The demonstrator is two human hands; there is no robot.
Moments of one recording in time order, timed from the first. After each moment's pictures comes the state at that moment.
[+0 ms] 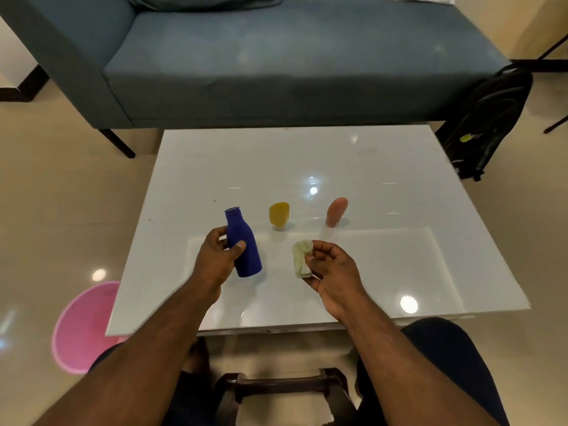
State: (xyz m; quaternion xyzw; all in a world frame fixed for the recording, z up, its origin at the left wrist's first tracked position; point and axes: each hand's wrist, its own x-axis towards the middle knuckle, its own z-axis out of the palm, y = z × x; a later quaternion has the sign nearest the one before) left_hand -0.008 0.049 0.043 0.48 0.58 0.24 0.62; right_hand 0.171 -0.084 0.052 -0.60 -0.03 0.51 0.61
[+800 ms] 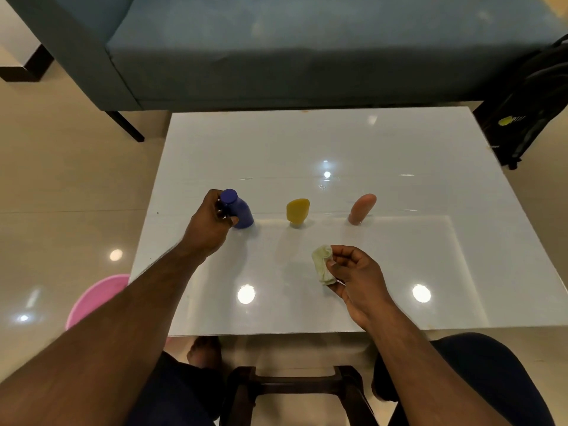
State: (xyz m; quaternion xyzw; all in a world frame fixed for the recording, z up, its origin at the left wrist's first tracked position) left_hand -0.022 0.141 0.025 0.67 0.53 0.20 0.48; right_hand 0.185 -0.070 0.018 -0.64 -0.06 0.51 0.57
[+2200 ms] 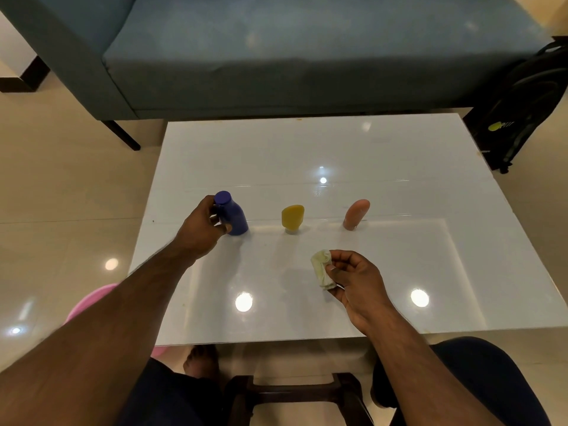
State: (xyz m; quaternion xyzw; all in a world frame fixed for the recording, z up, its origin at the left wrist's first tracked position) left_hand -0.022 0.151 0.029 0.67 0.52 0.17 0.49; right_hand 0.190 -0.071 0.019 -0.67 -0.08 0.50 0.55
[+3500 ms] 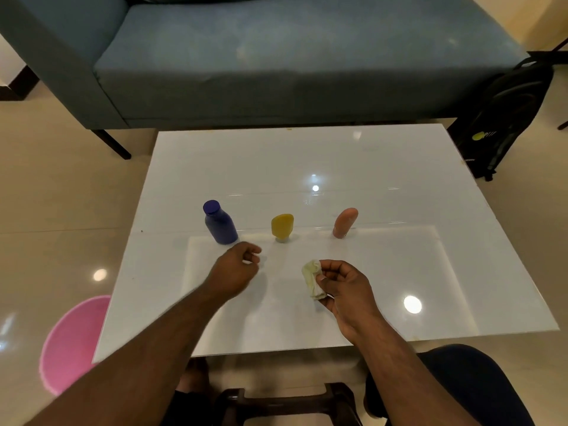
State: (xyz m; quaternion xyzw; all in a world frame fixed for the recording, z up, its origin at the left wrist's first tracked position) left_hand 0.019 0.077 0.015 0.68 0.54 0.04 0.50; right_hand 0.189 -0.074 0.026 -0.67 -0.07 0.50 0.55
